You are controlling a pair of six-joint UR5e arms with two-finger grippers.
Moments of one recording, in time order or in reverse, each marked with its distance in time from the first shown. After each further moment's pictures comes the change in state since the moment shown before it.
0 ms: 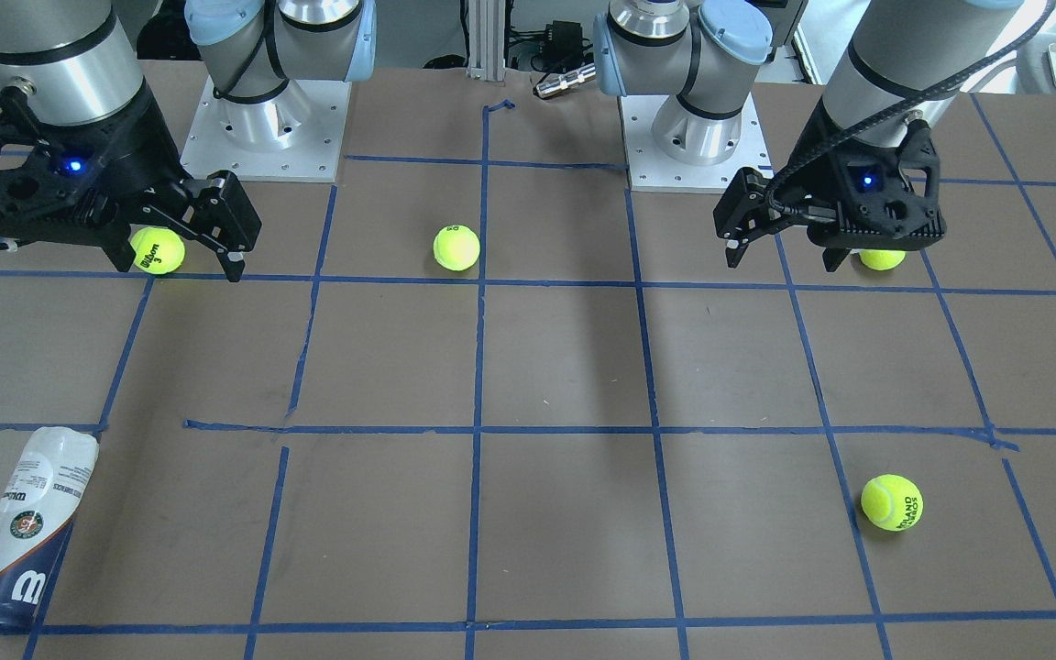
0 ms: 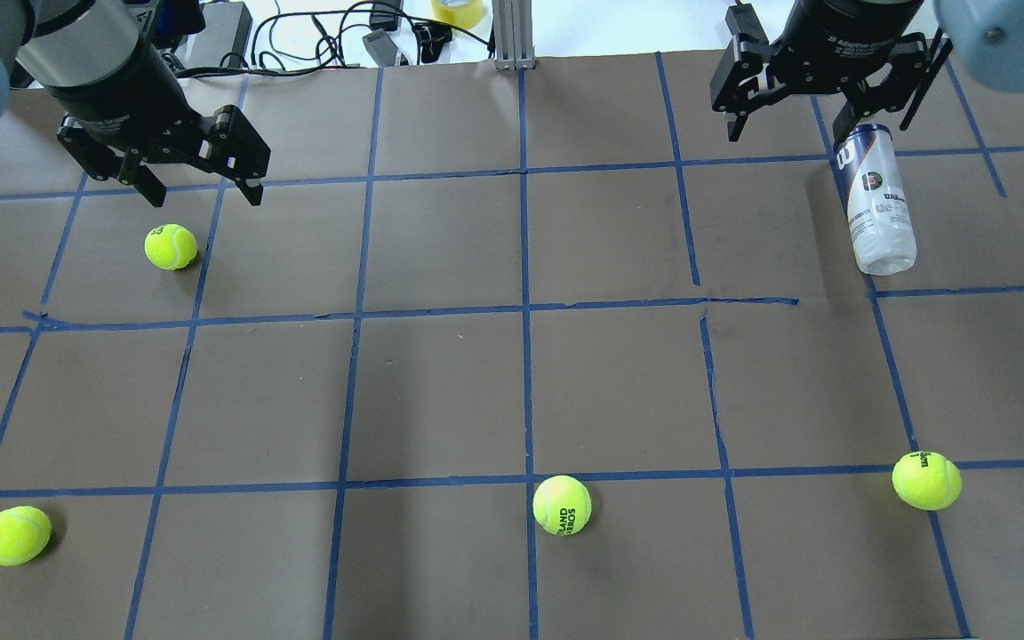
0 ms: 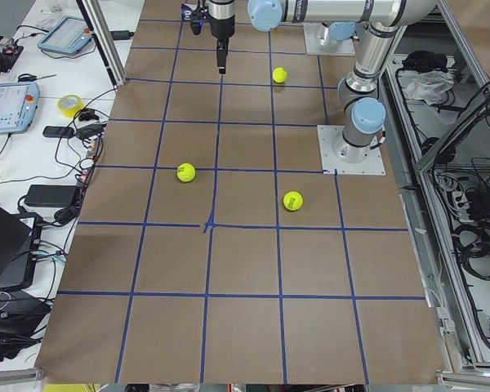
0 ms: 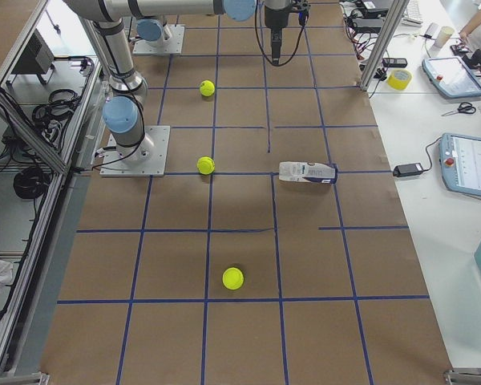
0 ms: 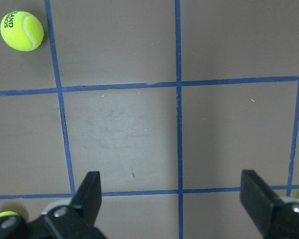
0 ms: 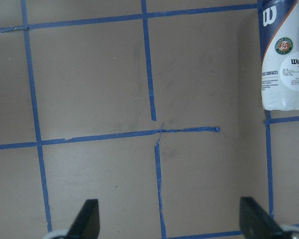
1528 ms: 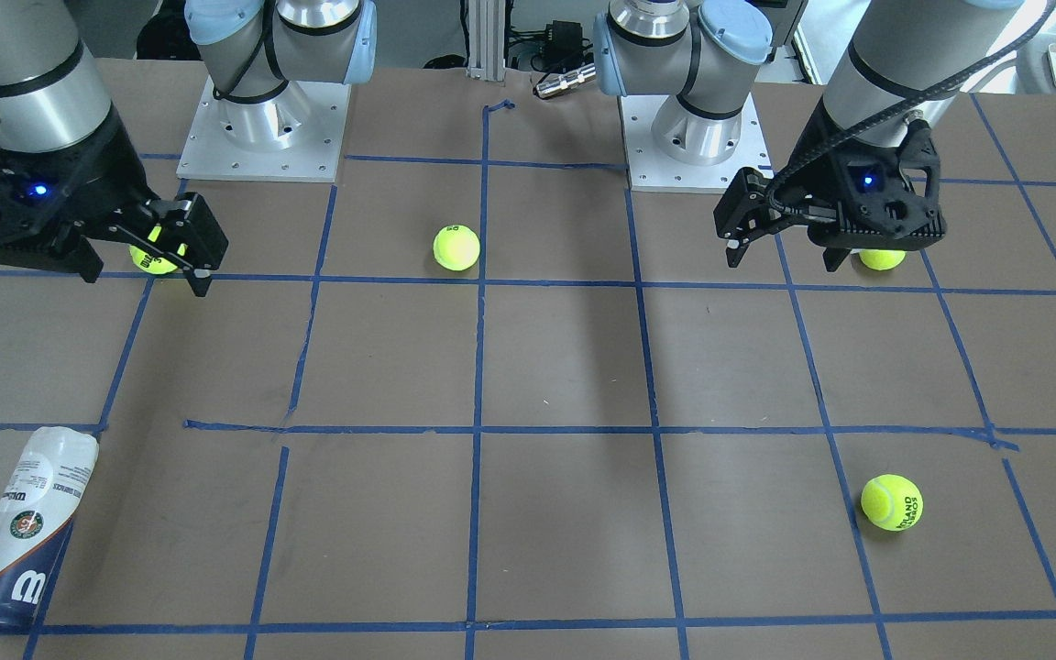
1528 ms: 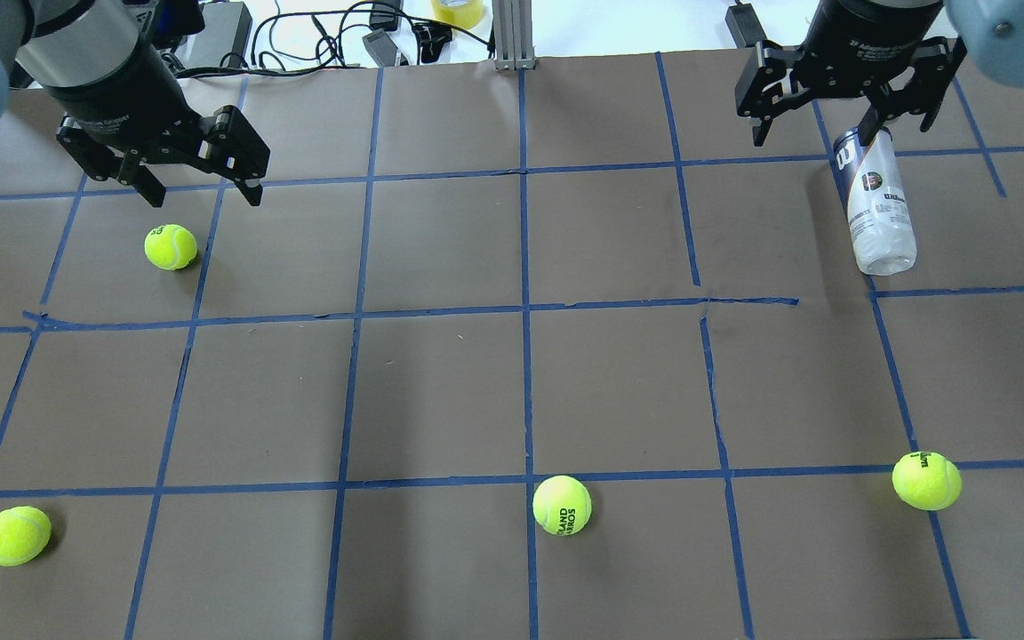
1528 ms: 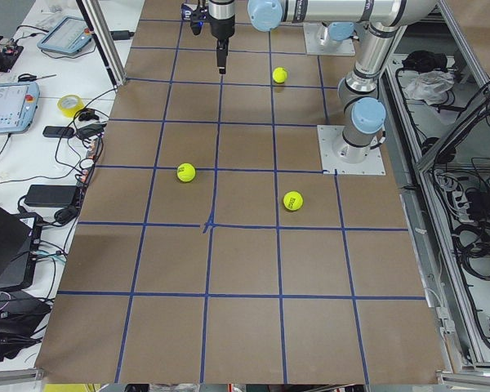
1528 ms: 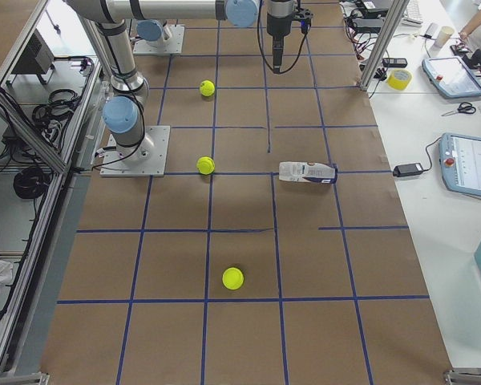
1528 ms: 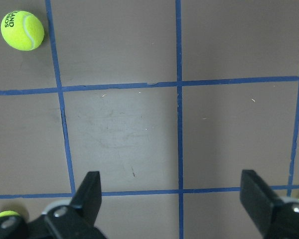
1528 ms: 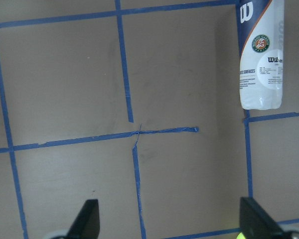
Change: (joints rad) left arm 0.000 0.000 0.000 0.000 0.001 0.000; right arm -0.063 0.026 0.002 -0.001 -0.036 -0.036
